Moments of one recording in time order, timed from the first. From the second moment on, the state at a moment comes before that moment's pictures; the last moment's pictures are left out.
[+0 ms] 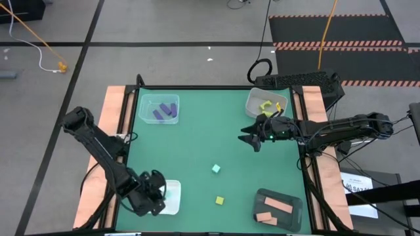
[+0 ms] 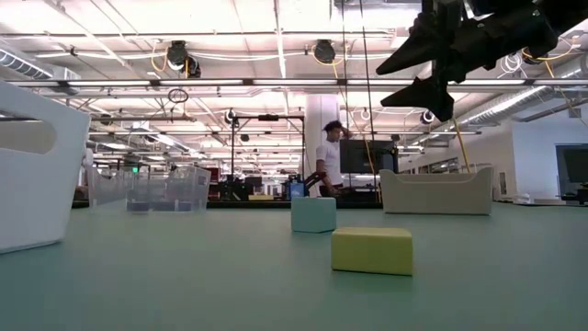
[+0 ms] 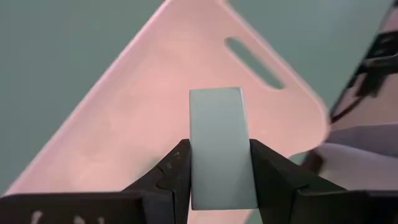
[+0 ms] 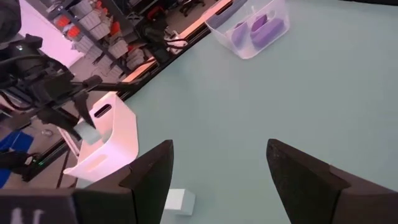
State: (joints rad) left arm -0.85 1.47 0.99 -0.69 -0.23 -1.47; right arm -0.03 0.97 0.47 0.13 0.07 0.65
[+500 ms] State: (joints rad) left arm -0.80 1.47 0.99 -0.82 -0.13 -1.42; right arm 0.14 1.16 0.47 0.24 0.13 0.66
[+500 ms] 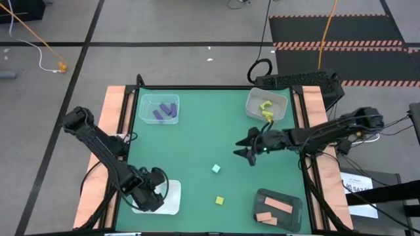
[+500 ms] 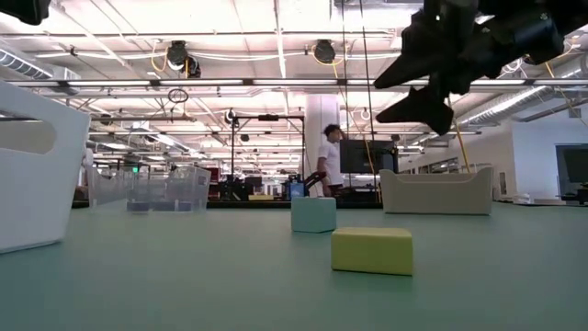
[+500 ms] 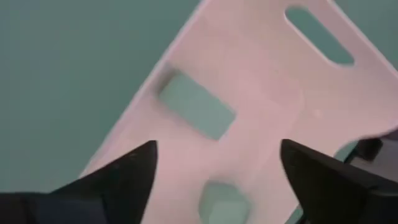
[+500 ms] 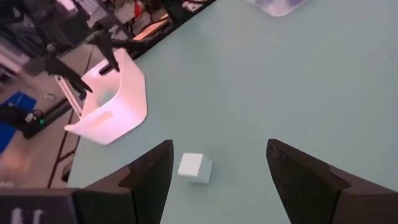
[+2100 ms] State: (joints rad) left arm -0.80 1.47 0.99 -0.78 -0.18 -1.24; right arm 0.31 1.92 0.92 0.13 0.35 0.72
